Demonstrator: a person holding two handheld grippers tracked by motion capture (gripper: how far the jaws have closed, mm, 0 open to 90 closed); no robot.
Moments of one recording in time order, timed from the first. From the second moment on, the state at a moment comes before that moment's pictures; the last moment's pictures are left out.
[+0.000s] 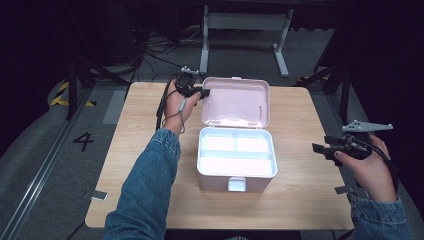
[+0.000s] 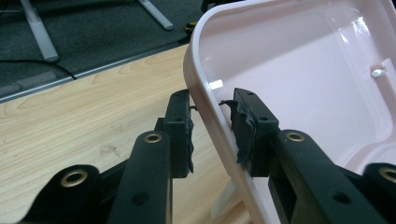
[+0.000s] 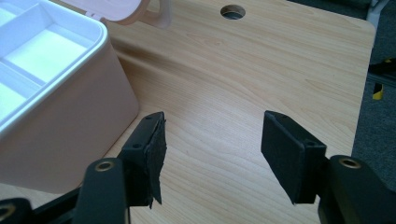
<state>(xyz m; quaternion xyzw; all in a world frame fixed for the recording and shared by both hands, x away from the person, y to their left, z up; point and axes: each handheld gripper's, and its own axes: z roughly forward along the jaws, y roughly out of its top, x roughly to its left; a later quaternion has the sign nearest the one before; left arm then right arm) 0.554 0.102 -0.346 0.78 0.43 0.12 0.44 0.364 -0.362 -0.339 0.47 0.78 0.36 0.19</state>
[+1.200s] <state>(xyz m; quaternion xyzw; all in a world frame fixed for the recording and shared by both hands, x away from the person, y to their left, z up) 0.568 0.099 -0.379 0.81 0.43 0.11 0.37 0.370 -0.354 -0.348 0.46 0.80 0.35 0.17</state>
